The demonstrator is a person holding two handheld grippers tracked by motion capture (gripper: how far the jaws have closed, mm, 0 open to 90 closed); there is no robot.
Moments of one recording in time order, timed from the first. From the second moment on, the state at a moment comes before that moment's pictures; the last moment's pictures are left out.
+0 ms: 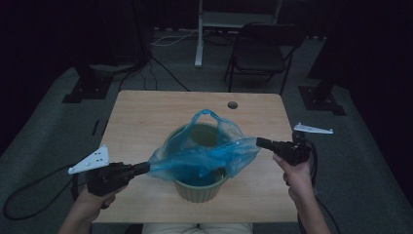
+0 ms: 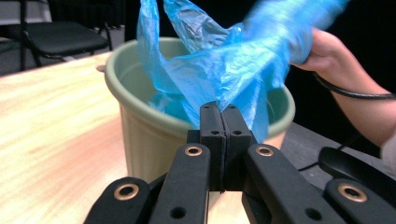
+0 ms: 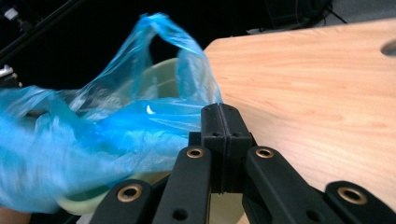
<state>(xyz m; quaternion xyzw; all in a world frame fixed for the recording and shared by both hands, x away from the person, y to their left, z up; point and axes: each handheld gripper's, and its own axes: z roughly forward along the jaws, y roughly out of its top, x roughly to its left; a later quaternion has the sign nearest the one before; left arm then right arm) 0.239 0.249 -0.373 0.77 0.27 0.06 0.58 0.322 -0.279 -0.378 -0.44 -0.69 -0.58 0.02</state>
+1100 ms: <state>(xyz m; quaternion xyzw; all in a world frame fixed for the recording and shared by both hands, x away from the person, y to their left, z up) 0.391 0.184 -0.364 0.78 0.33 -0.05 0.52 0.418 -0.213 -0.359 -0.41 -0.74 -0.52 0.07</state>
